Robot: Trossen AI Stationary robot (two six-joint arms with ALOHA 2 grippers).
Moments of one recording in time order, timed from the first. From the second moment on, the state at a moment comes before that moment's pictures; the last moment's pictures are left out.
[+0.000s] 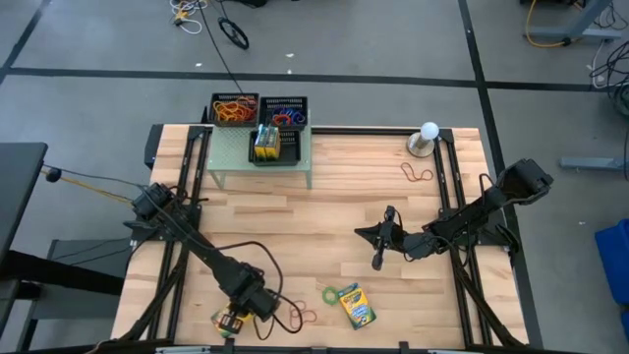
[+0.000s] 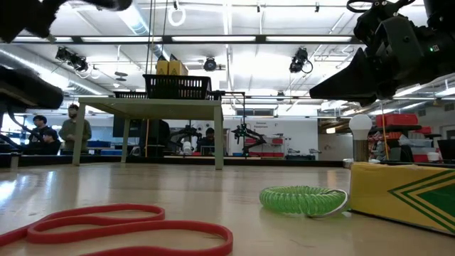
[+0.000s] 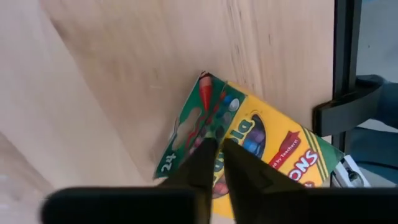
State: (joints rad) left arm -0.69 1.90 1.21 -0.78 0.25 -0.38; right arm 0.50 1.46 0.33 0.79 0.76 0.25
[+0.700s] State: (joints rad) left arm -0.63 1.83 1.34 -0.89 -0.33 -0.93; right arm 0.50 1.46 0.33 0.80 0.76 0.25
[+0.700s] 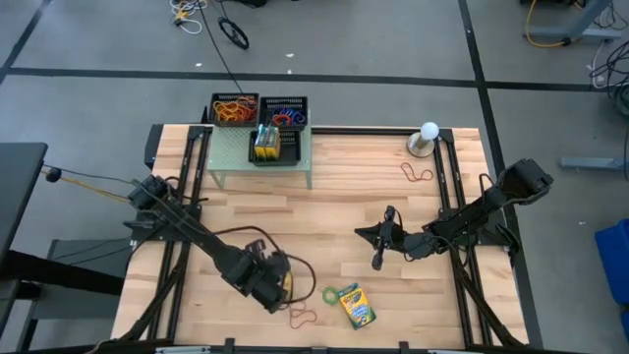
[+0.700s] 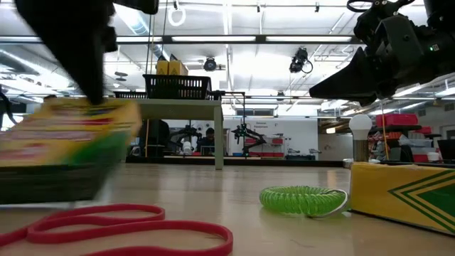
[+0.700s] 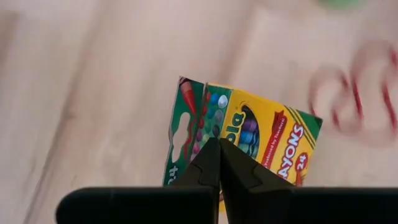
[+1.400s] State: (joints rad) left arm -0.55 1.83 1.34 -0.93 -0.78 -1.05; right arm 0.38 1.53 0.35 0.79 0.46 0.44
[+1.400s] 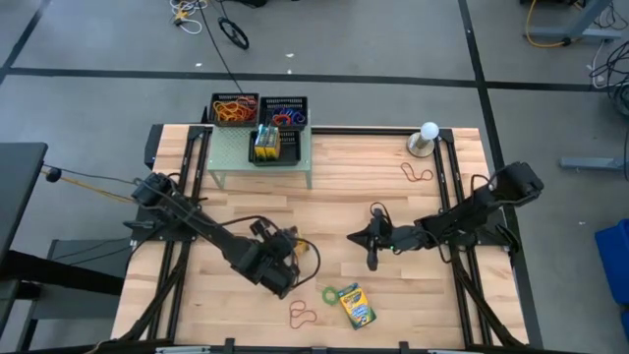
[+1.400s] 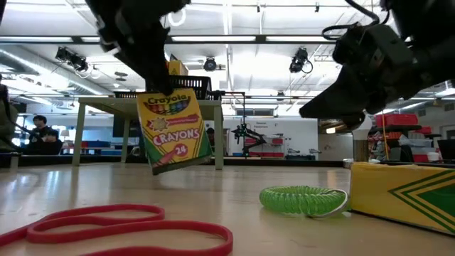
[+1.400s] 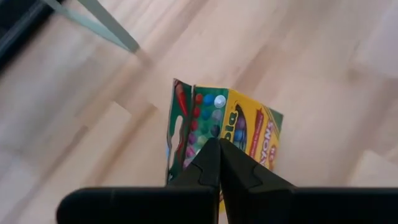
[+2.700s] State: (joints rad) left arm -0.49 1.98 1.51 -1.02 -0.72 -0.88; right arm 0.38 1.58 0.39 0.80 0.46 0.38
